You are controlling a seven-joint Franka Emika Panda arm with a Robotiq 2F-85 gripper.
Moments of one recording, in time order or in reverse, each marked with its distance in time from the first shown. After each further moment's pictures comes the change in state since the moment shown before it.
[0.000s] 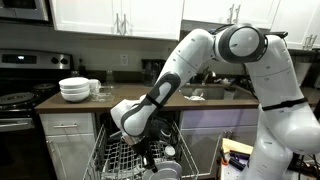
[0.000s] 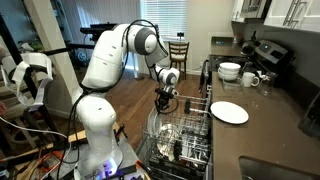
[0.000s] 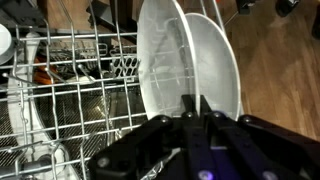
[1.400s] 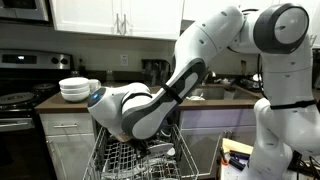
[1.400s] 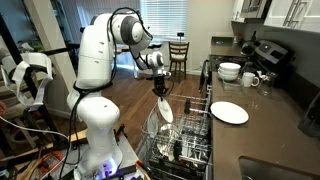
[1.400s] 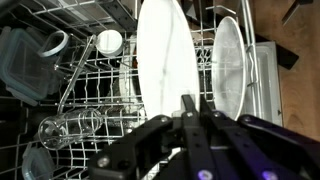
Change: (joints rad) arm 0.192 -0.177 0.006 0.018 -0.369 -0.133 0.384
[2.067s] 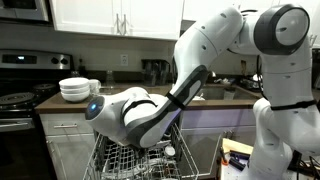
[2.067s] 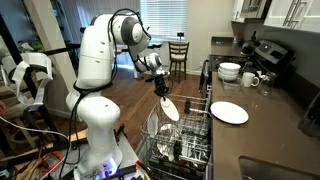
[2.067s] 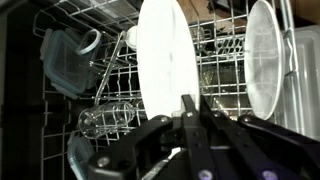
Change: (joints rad) arm 0.041 0.016 -0.010 -0.003 -0.174 0.002 0.175
